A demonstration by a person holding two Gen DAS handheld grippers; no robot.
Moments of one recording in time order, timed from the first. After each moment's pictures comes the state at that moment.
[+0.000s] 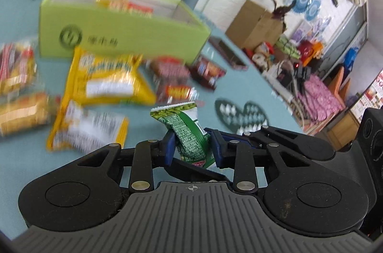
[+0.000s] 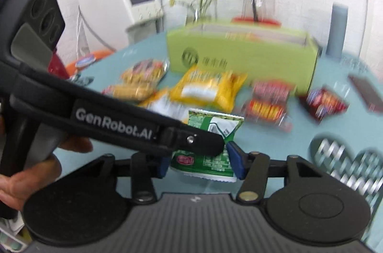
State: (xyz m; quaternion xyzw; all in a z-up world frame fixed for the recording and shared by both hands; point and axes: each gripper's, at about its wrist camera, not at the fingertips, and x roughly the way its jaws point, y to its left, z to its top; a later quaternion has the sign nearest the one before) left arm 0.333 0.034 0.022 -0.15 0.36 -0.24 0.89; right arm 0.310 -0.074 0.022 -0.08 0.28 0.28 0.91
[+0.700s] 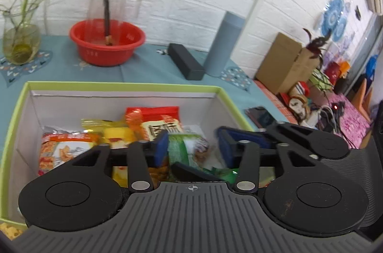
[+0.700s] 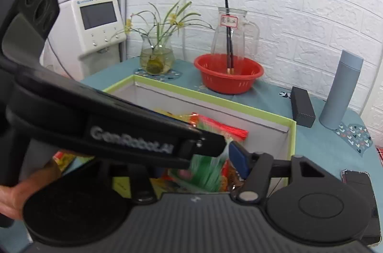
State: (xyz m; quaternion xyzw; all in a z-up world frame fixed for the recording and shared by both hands) left arm 0.547 0.042 0.051 -0.12 0.33 -0.19 0.92; right arm 0.524 -0.050 0.045 -0.11 0.26 0.26 0.92
